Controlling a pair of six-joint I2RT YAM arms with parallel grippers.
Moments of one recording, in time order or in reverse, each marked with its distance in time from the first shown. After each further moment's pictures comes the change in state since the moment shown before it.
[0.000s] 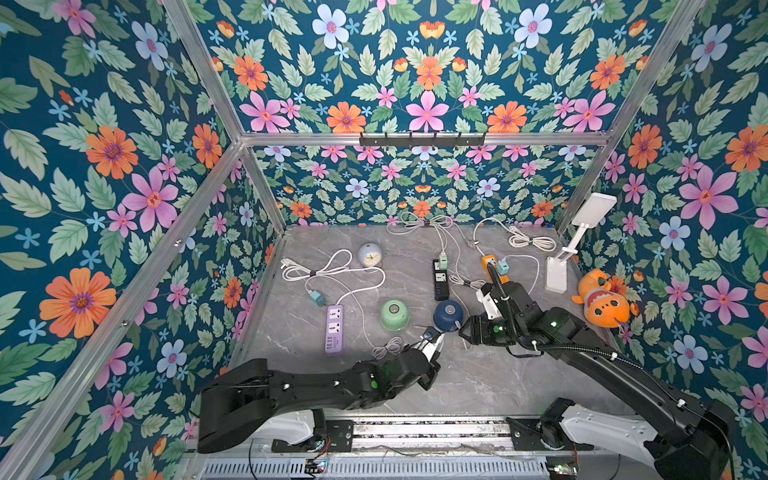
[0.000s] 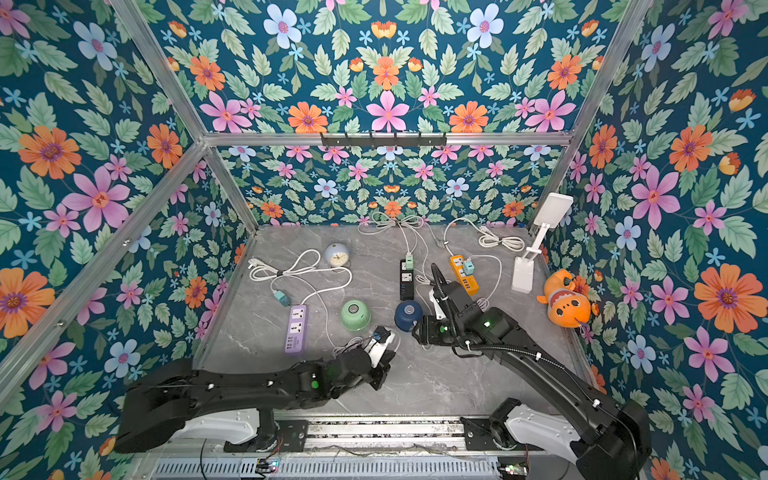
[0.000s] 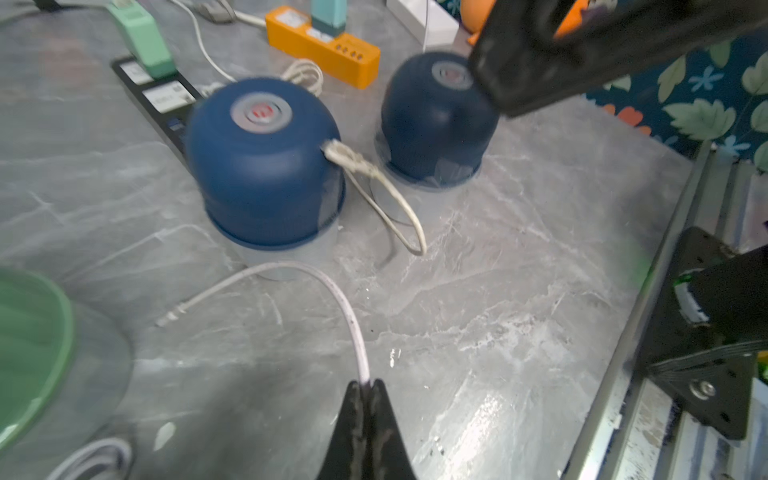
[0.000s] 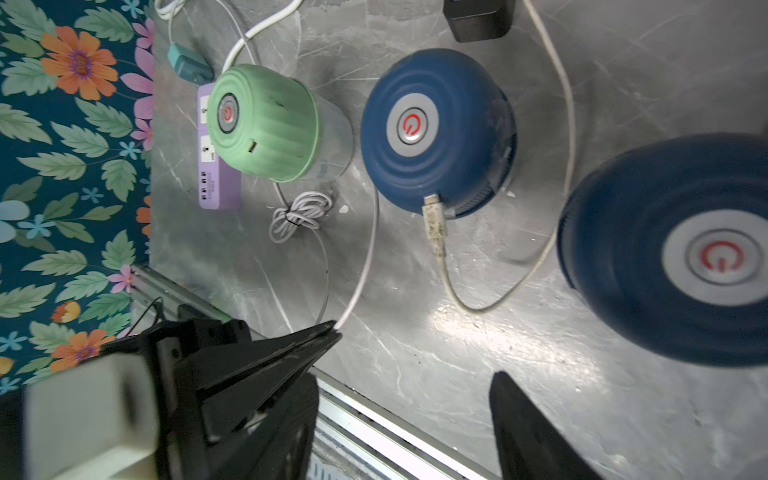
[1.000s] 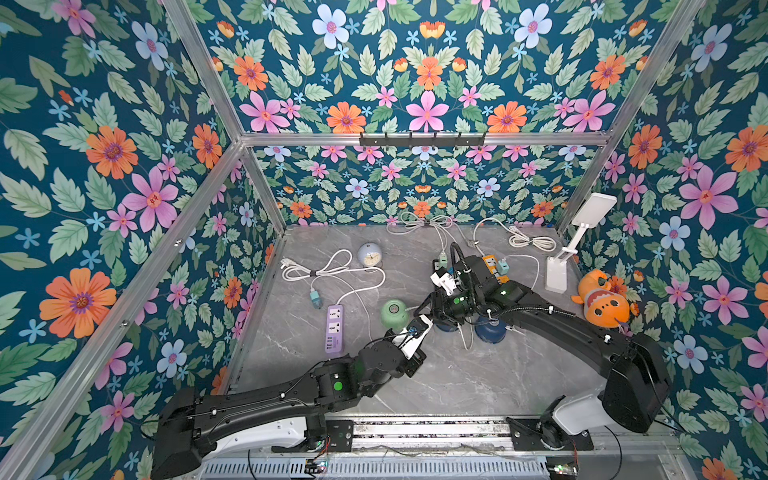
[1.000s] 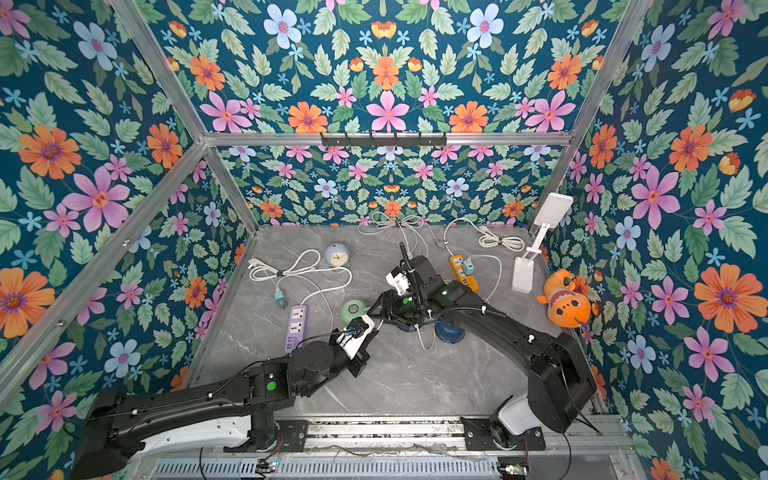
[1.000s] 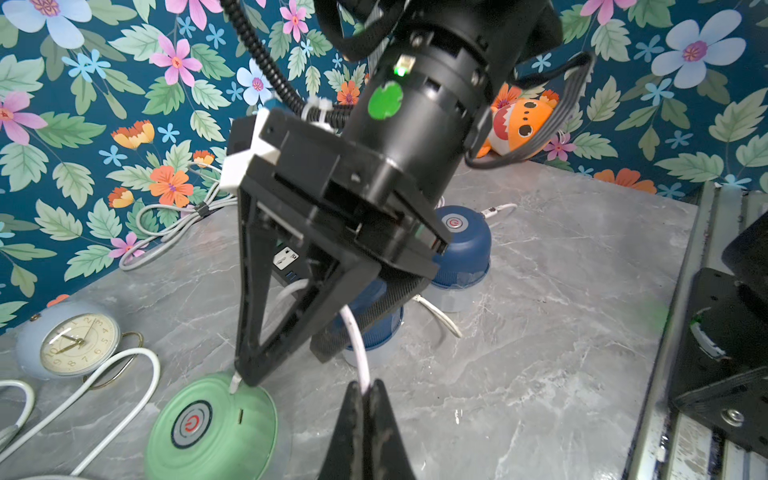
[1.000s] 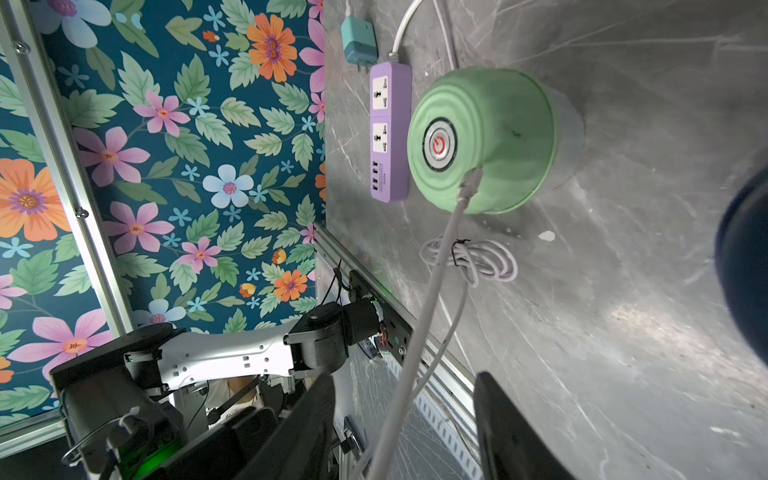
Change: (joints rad) left arm 0.000 -0.278 0.105 -0.164 -0.095 0.318; right arm 0.020 0.391 0.201 0.319 -0.420 0.183
